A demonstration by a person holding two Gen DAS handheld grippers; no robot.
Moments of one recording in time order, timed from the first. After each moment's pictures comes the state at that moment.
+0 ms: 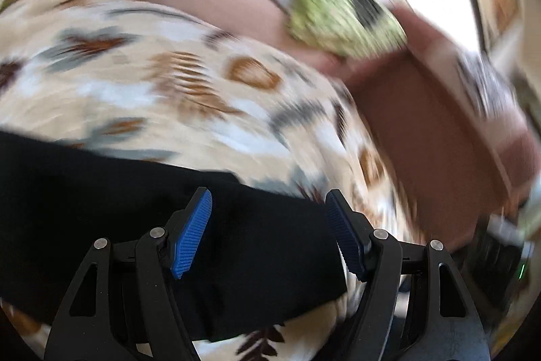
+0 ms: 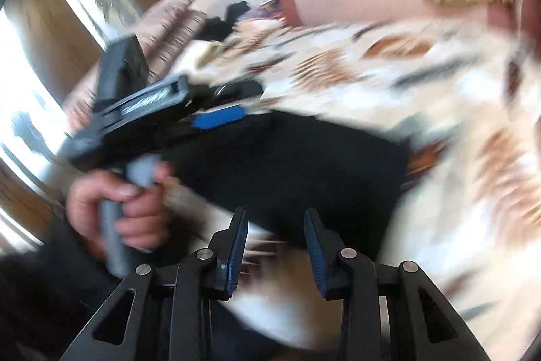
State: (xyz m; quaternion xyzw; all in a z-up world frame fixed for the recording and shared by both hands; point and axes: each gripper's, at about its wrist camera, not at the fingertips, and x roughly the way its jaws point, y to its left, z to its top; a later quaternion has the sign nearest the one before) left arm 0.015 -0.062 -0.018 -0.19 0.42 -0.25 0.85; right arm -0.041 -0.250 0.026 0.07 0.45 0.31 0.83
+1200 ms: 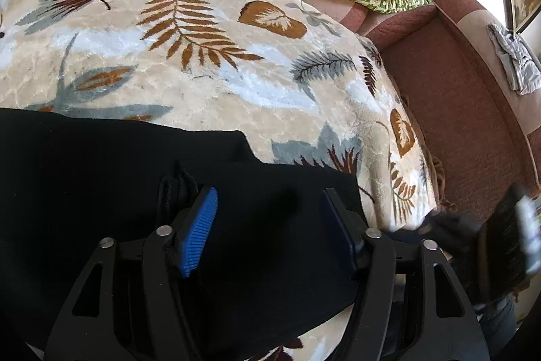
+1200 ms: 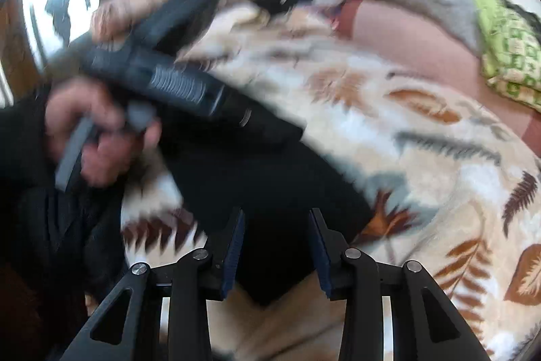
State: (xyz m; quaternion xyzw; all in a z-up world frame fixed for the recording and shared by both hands) left arm 0.041 -0.076 -0.064 -0.19 0.50 -0.21 0.82; right arm -0.011 -0.255 -0.023 -0.14 0.41 0.40 0.81
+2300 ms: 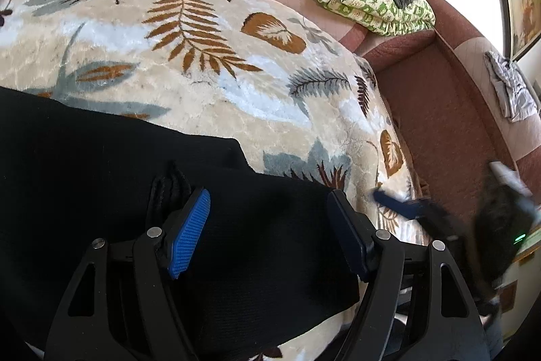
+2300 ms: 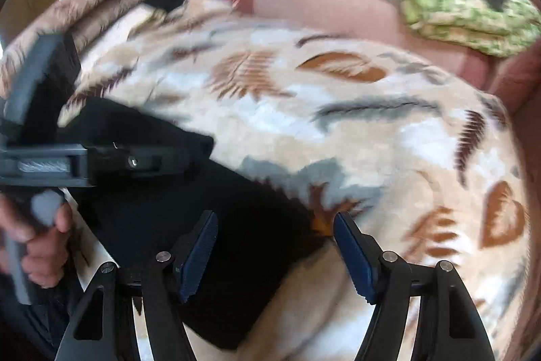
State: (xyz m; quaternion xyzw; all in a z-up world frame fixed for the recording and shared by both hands) left arm 0.039 -0.069 -0.065 -0.24 0.48 -0.20 0.82; right arm 0.035 -0.242 -0.017 -0.08 0.48 0.23 0.84
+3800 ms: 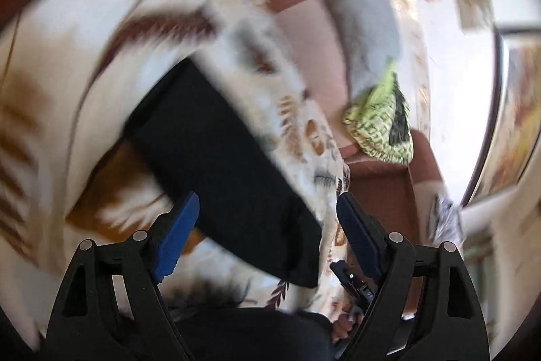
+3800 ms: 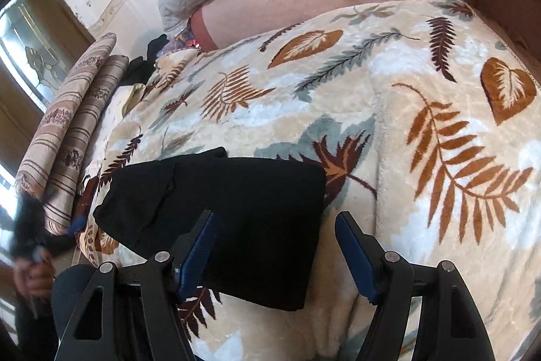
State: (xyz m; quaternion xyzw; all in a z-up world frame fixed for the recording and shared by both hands) left arm -0.076 0.178 -0.052 -0.51 0.39 -0.12 0.75; right arm -0.005 -0.292 -0.005 0.17 0.47 0.17 0.85
